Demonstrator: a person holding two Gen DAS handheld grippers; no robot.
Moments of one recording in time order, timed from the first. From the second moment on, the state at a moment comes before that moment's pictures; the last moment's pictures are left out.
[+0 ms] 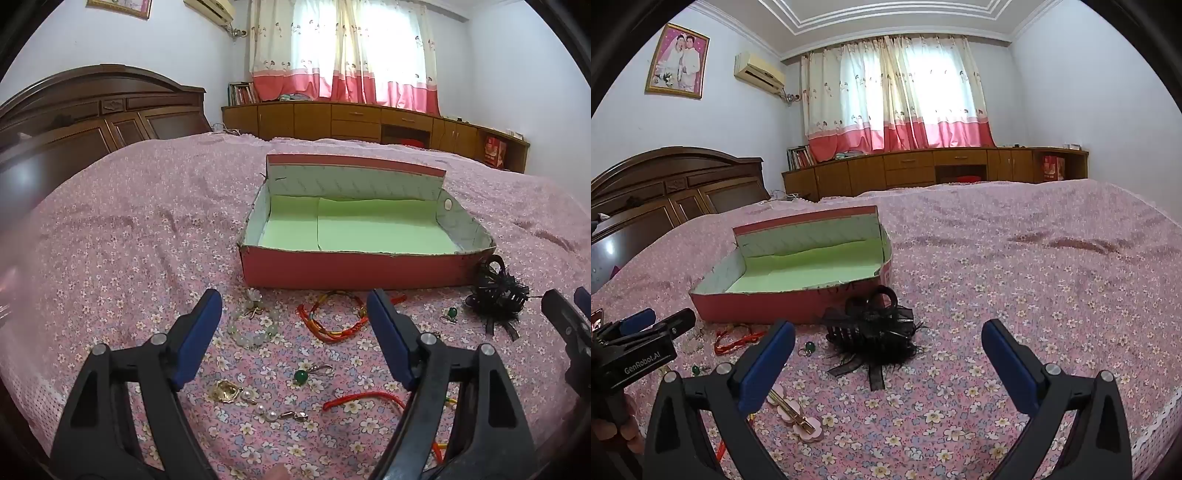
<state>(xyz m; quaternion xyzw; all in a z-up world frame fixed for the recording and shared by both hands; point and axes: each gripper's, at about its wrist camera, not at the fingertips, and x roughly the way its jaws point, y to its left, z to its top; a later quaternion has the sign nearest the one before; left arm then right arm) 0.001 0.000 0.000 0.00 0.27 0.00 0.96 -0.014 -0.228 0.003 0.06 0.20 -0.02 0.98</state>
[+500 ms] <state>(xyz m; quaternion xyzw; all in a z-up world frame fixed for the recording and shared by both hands) 0.020 -0.013 -0.003 0.01 0.26 0.00 0.96 -0.013 -0.229 0.002 0.06 0.20 -0.02 0.98</state>
